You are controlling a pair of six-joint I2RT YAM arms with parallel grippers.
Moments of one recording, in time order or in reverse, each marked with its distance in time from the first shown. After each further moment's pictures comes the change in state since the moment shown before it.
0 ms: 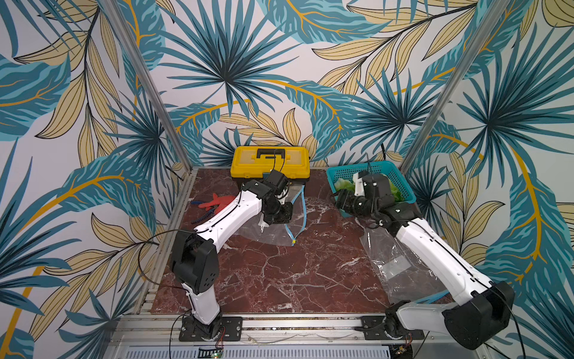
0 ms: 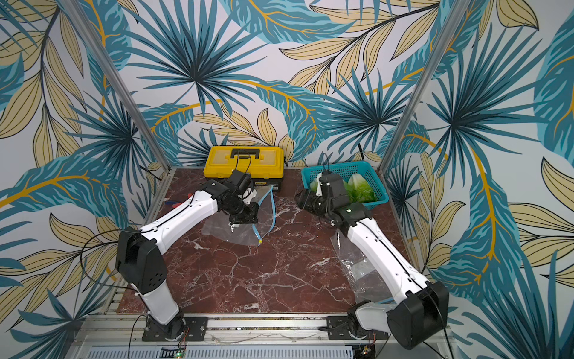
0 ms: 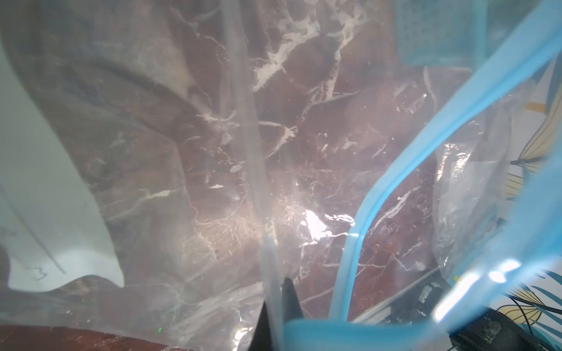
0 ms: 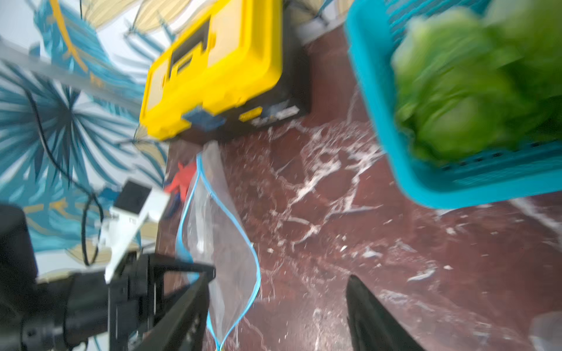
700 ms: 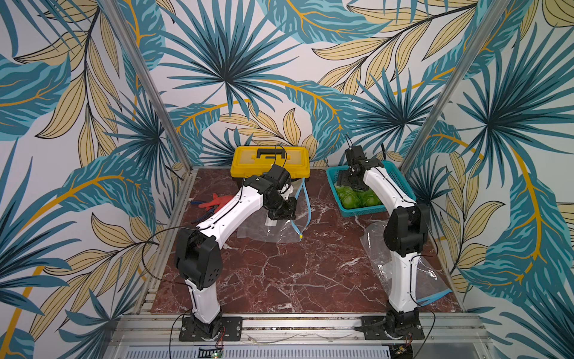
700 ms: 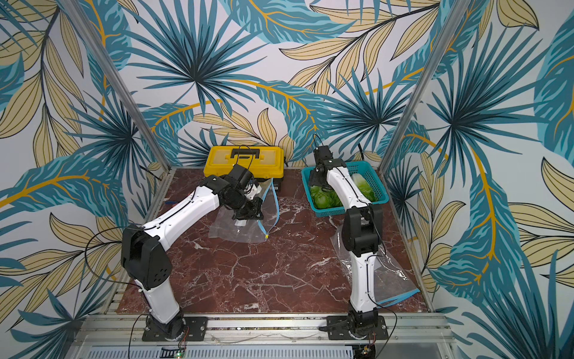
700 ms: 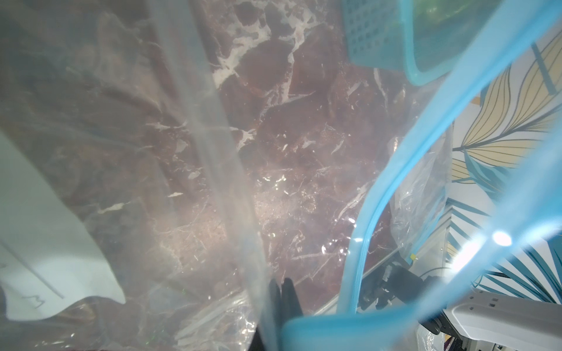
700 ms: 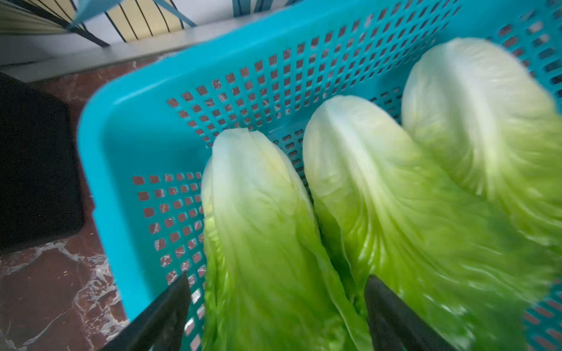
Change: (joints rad) left arm 0.006 0.035 0.078 -0.005 0.122 0.002; right arm -0.137 0.873 0.748 -0.293 0.336 -0.281
